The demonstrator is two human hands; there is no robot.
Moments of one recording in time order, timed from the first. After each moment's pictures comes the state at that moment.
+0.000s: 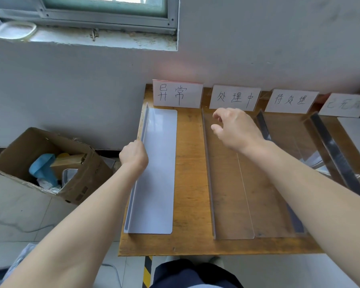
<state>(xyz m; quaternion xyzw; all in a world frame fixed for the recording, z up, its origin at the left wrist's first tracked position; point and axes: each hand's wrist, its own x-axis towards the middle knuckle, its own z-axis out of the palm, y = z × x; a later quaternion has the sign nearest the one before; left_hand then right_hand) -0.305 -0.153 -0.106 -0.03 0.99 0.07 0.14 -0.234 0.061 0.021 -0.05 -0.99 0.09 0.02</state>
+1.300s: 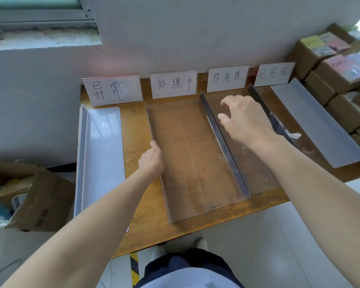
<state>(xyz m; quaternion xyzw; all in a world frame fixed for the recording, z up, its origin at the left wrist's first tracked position) -0.225 0.012 -0.116 0.16 0.95 0.12 0.23 -0.130 0.179 0.035 -0.18 -0.98 0.04 0.09</state>
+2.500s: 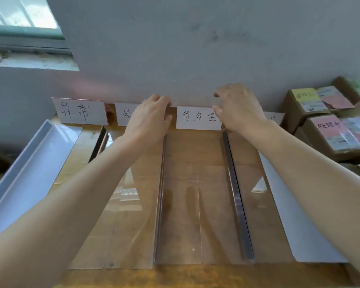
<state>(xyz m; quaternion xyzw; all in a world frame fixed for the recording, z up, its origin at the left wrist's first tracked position) -0.227 0.266 0.047 0.22 0.95 0.22 -0.09 -0.199 0.463 0.073 -0.02 -0.99 0.00 0.11</state>
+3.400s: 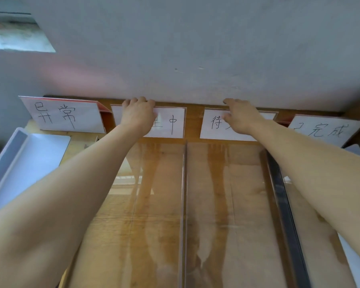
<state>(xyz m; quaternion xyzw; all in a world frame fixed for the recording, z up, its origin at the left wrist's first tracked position) -0.476 0.236 -0.108 0.15 0.99 0.01 0.04 -0.416 0.491 -0.090 -0.07 -0.99 0.05 -0.11</state>
